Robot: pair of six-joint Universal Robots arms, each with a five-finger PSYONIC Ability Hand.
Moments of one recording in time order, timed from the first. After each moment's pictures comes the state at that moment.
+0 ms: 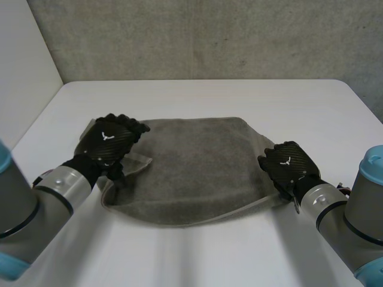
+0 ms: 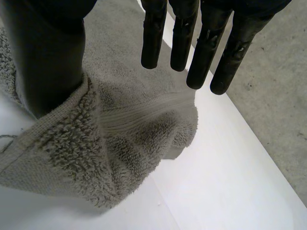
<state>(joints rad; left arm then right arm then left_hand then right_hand) 4.41 -1.78 -1.86 3.47 -1.25 3.54 1.90 -1.27 1.87 -0.29 1.37 2.47 0.34 0.33 0.32 0.34 0.33 0.48 0.49 0.50 0.49 0.28</state>
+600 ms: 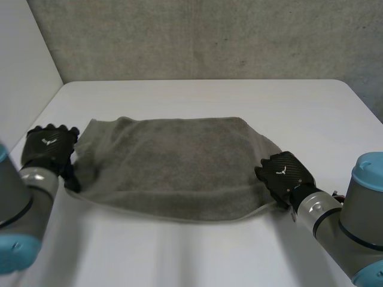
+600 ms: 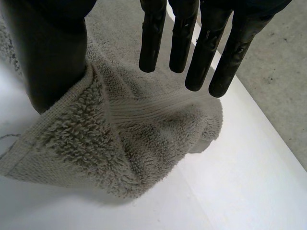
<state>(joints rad) 4.48 -1.75 -1.91 3.45 -1.74 3.50 1.91 -1.22 1.89 -0.29 1.36 2.46 0.29 0.28 0.27 0.28 0.24 0.53 0.52 0.53 0.53 0.37</state>
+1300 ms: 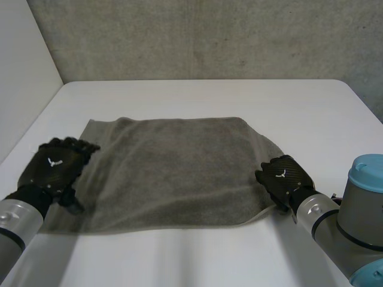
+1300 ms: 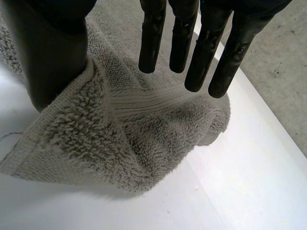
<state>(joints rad) 4.69 -1.47 -2.21 3.44 -1.22 3.64 1.91 -1.20 1.89 -0.29 1.37 2.46 0.28 0.27 0.26 0.28 0.27 0.54 0.52 0.54 0.54 0.38</state>
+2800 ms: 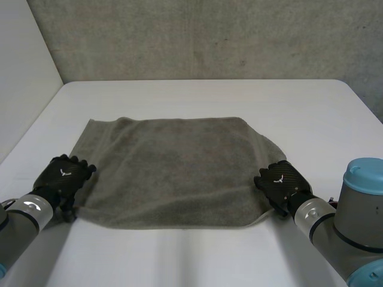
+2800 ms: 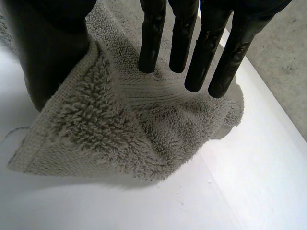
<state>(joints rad) 4.75 -1.91 -2.05 3.55 -1.22 3.90 1.91 -1.17 1.89 -0.29 1.37 2.42 0.32 0.33 0.33 0.32 0.33 0.54 0.52 0.54 0.54 0.37</state>
